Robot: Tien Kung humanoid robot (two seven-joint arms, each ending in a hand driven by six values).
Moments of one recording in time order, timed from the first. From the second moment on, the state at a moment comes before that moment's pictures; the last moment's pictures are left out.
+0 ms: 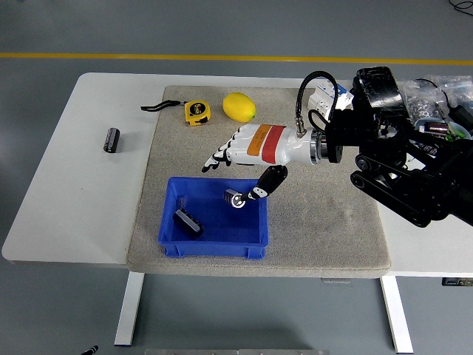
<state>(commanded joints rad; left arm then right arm) -0.13 0.07 -0.62 -0.21 0.52 0.15 0.04 1.03 -0.21 0.41 1.03 -2.01 0.07 0.53</state>
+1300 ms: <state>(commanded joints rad) -0.14 0.06 -0.60 -0.21 0.49 0.14 0.04 0.86 -0.36 0.73 0.94 -1.70 0.12 0.43</state>
